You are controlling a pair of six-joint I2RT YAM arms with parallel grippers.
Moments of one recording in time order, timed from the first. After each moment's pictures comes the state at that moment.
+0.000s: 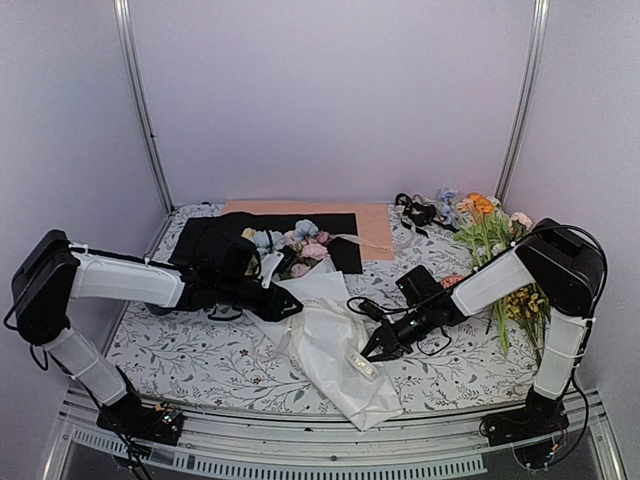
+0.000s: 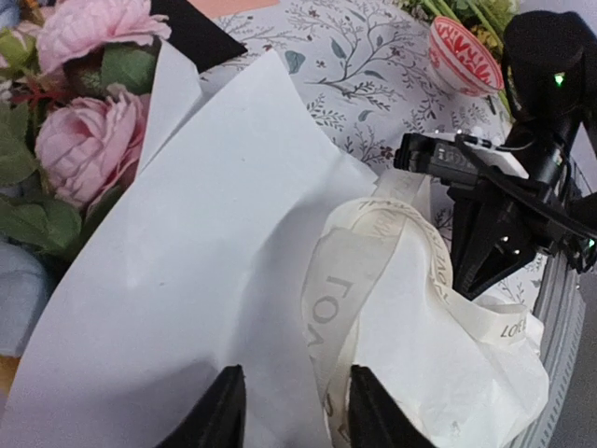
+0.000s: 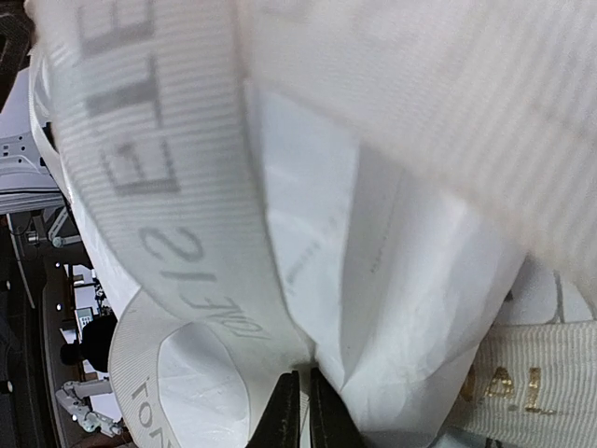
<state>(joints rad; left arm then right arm) -0.75 1.57 0.80 0.06 0.30 -0.26 0.71 1.90 0.79 0.08 -0.86 0.48</state>
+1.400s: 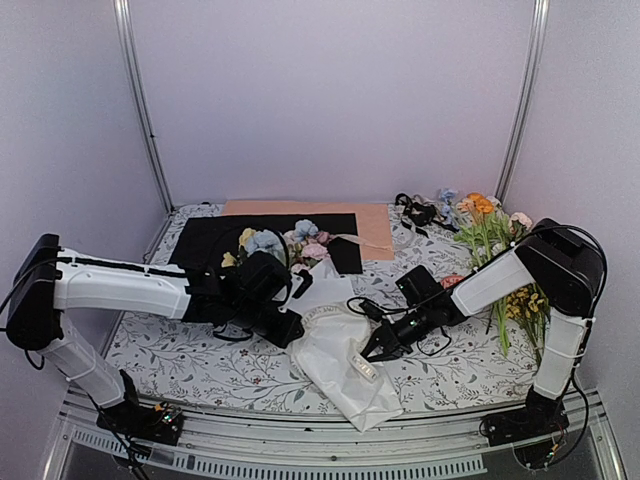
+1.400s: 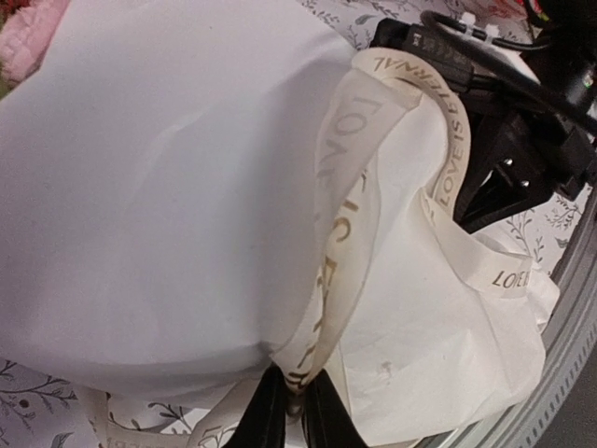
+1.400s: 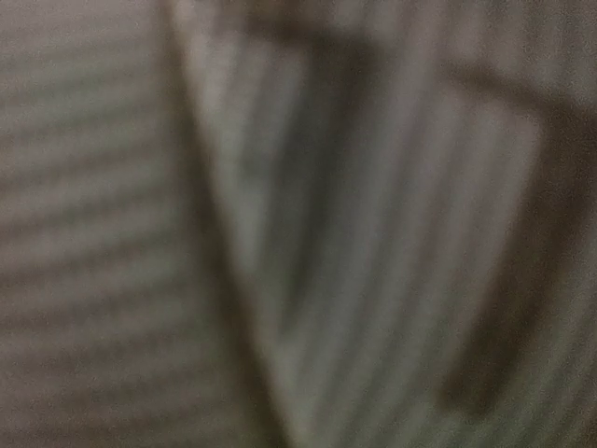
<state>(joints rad) -1.03 1.54 0.93 -0.33 -0.01 -0.44 0.71 1.90 0.79 0.08 -0.87 0.48</state>
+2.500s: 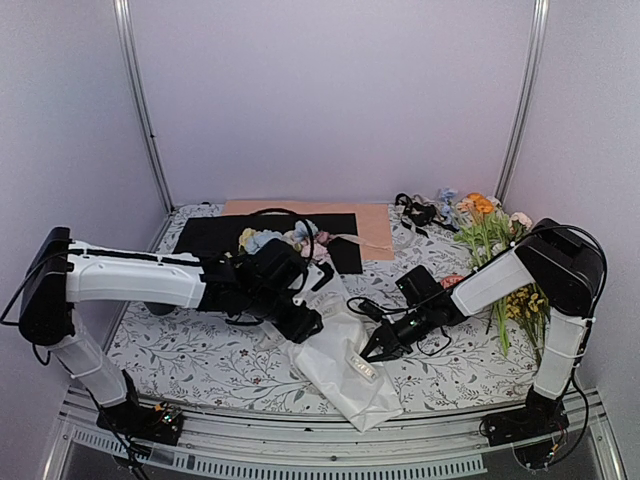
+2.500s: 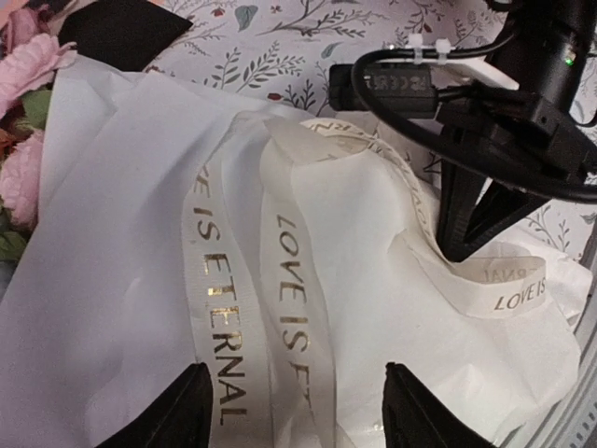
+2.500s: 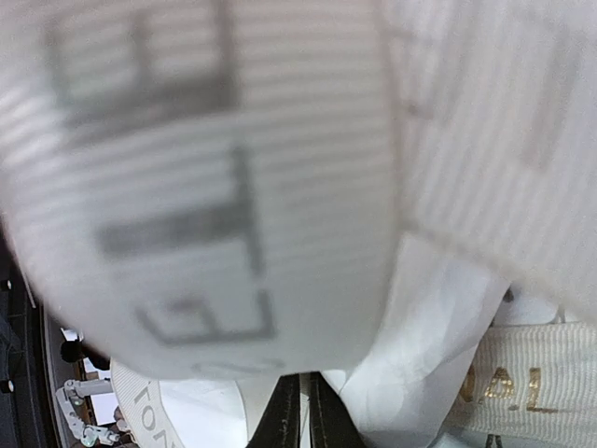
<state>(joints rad) -1.03 1.63 1.08 -0.37 -0.08 -0.17 0.71 1.90 0.79 0.08 -0.87 0.49</state>
